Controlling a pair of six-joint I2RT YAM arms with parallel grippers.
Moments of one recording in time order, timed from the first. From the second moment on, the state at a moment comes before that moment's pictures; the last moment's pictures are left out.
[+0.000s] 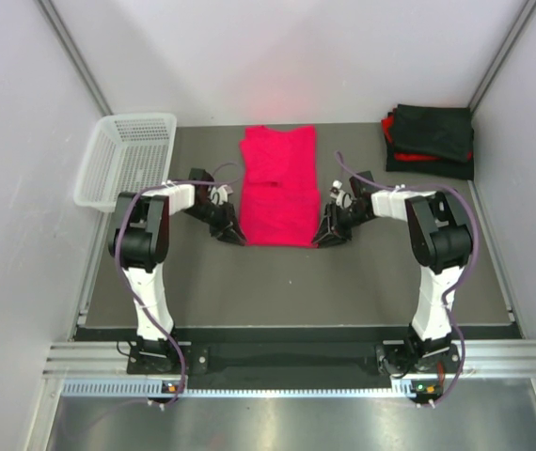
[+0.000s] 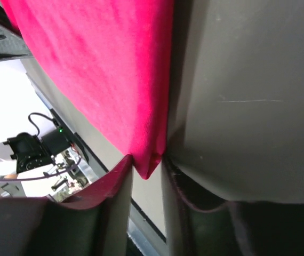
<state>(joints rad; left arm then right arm) -0.15 2.05 1.30 -0.66 0.74 -0.34 0.28 2.01 1.17 -0.40 -0.81 0.44</state>
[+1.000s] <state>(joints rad) -0.16 1.79 1.17 -0.58 0.79 -0.34 0.20 1.77 1.12 -0.45 -0.85 0.38</state>
